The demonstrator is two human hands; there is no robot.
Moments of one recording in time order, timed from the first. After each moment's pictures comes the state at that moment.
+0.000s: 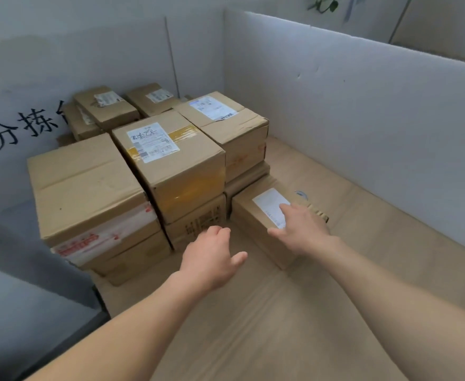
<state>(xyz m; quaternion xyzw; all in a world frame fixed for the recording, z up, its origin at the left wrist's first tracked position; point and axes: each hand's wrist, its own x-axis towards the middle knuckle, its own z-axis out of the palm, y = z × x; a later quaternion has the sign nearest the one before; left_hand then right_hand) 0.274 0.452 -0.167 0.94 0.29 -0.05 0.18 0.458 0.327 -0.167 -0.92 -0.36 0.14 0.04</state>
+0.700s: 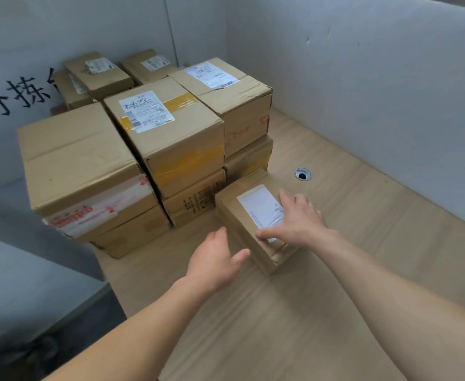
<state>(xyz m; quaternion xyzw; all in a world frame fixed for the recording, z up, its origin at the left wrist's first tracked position) 0.264 0.419 -0.217 0.87 0.37 -0.06 0.31 0.451 0.316 -0.207 -0.93 -0.30 0.22 0.07</state>
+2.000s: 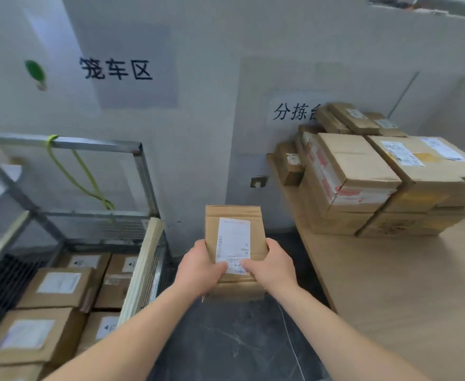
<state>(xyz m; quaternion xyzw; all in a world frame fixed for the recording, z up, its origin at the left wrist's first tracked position) -0.264 0.497 -0.171 0.66 0.62 0.14 0.40 -0.092 0.449 -0.180 -0.80 -0.42 0.33 0.28</state>
